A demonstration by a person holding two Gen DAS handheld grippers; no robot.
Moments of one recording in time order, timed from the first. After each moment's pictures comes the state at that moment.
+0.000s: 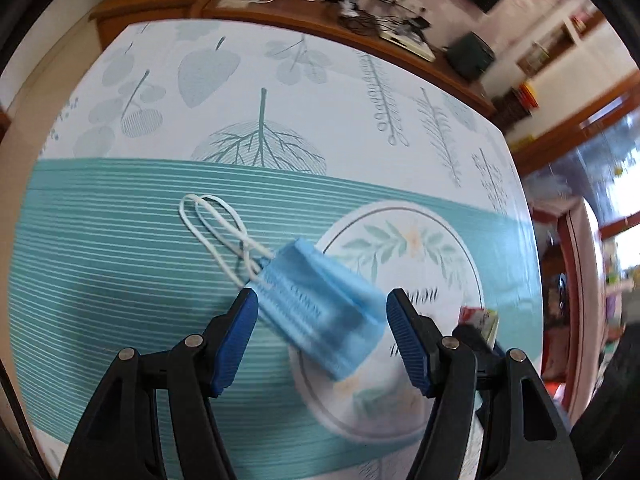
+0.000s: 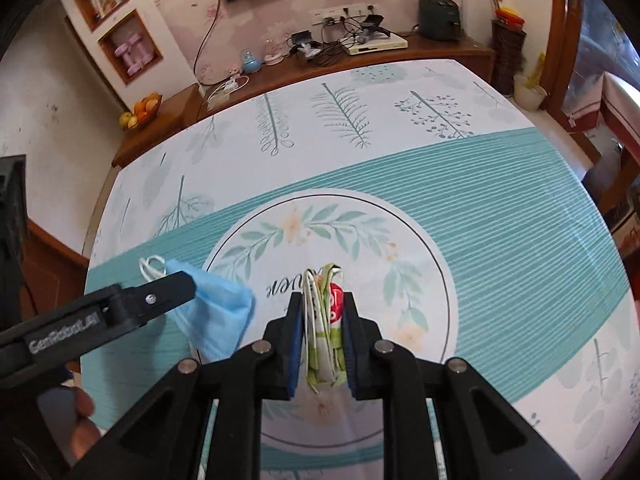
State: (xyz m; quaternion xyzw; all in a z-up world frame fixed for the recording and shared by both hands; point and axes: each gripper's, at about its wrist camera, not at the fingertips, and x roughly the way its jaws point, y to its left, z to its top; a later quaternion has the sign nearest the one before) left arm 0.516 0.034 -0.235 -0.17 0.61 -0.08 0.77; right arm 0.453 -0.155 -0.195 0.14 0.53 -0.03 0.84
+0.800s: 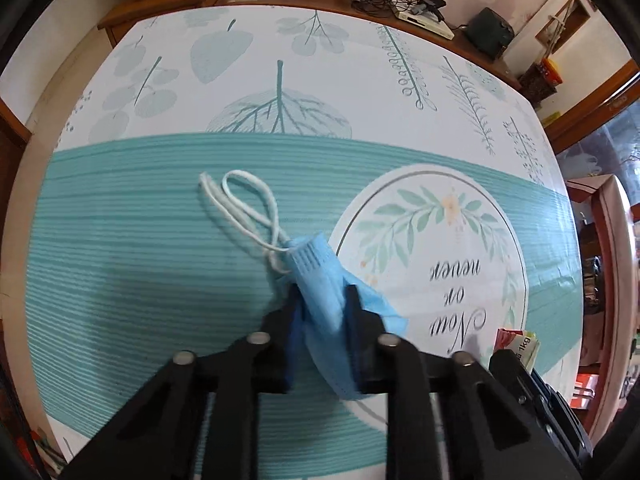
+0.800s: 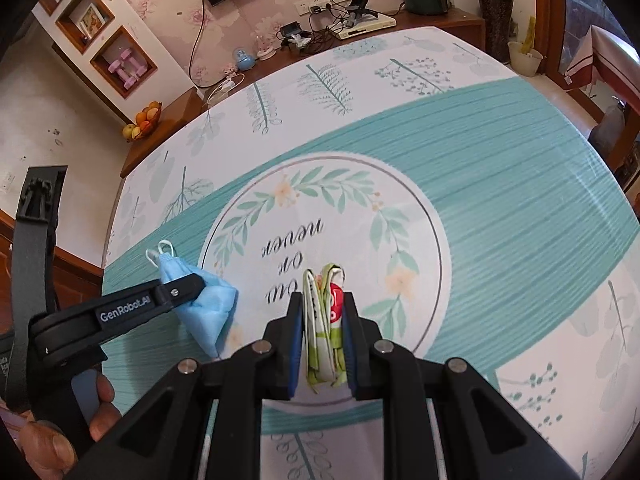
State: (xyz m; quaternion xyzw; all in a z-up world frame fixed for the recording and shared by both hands) left arm 0.501 0.027 -0.247 -0.10 0.63 -0.06 0.77; right arm 0.417 -0.168 -0.202 0.20 0.54 -0.02 0.82
